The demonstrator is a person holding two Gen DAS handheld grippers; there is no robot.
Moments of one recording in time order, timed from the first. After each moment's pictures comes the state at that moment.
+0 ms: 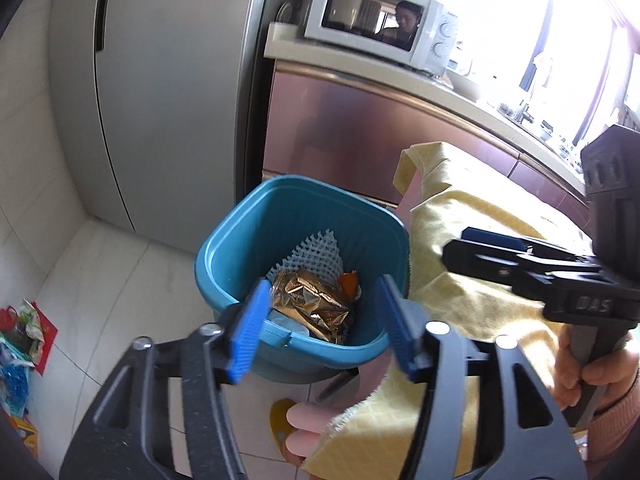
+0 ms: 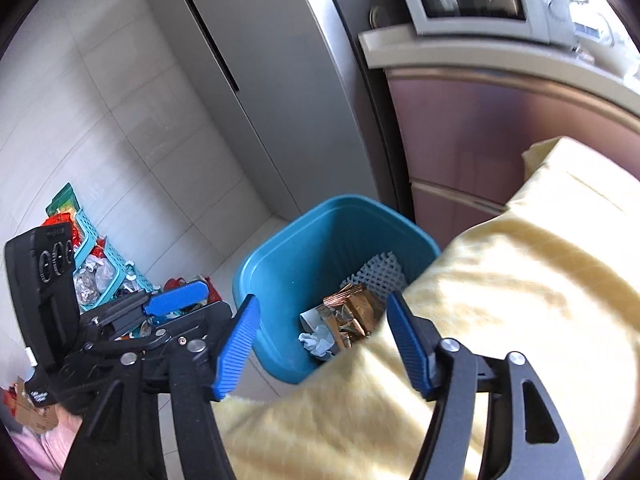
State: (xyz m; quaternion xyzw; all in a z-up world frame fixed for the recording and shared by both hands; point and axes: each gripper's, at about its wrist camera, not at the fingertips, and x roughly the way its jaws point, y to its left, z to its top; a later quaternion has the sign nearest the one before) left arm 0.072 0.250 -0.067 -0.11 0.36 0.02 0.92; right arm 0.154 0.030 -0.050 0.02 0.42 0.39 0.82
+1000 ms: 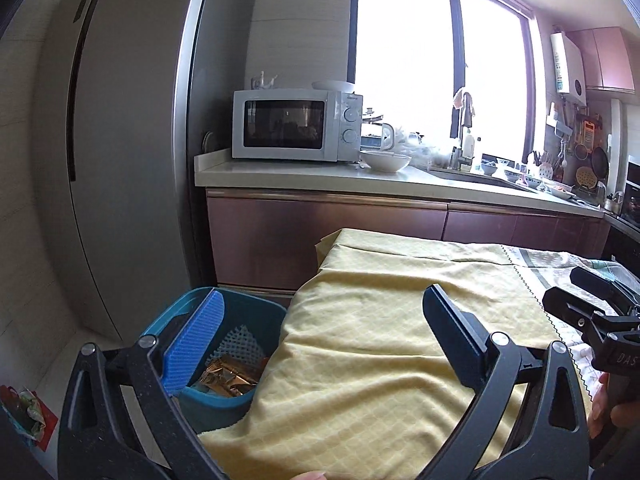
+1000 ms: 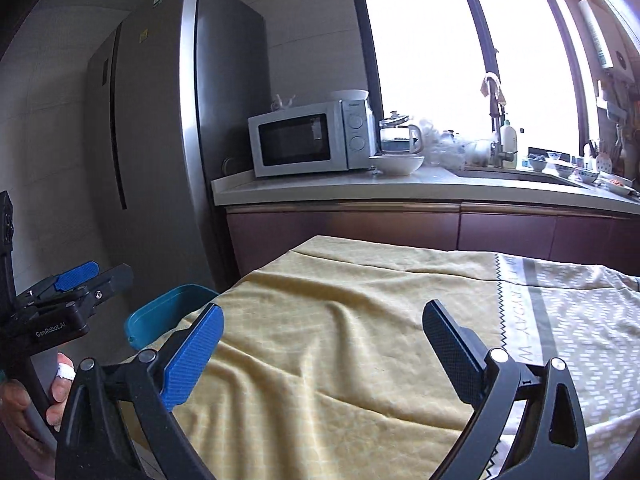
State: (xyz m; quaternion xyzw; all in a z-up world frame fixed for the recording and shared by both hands) left arm 0.006 0.093 0.006 -0.02 0.17 -0.02 0.98; right arm 0.015 -0.173 -0.004 0.03 0.20 0.12 0.97
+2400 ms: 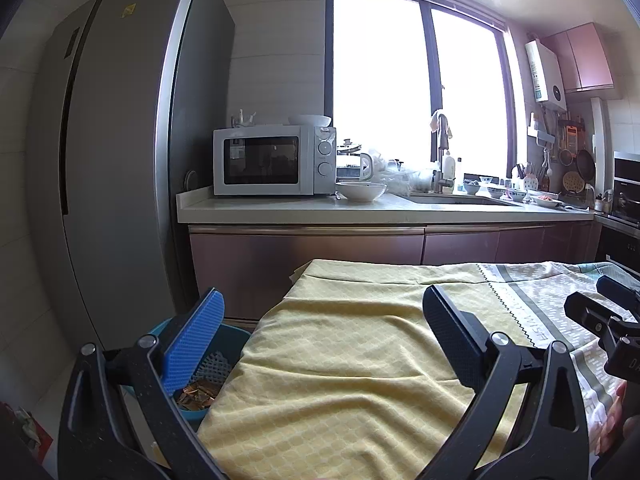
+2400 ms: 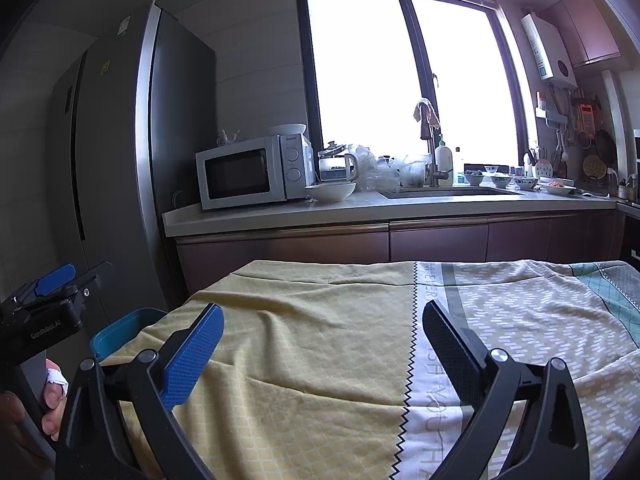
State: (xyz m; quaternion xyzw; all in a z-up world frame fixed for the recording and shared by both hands) left arm -0.016 0.043 0.014 0.00 0.11 -0.04 0.99; right arm -0.038 -0.221 -0.001 0.04 0.14 0.03 0.99
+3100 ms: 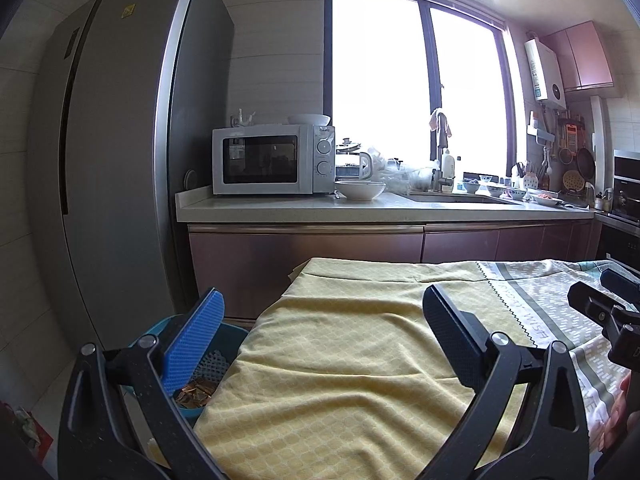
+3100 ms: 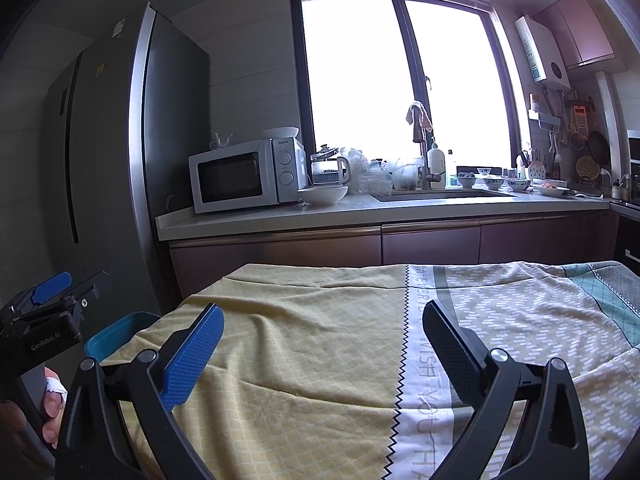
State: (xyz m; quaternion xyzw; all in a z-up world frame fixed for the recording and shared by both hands) left arm -0.017 0.041 0.011 0.00 0.11 -0.04 0.99; right arm -0.037 -0.228 0.003 0.04 0.14 0.02 0.99
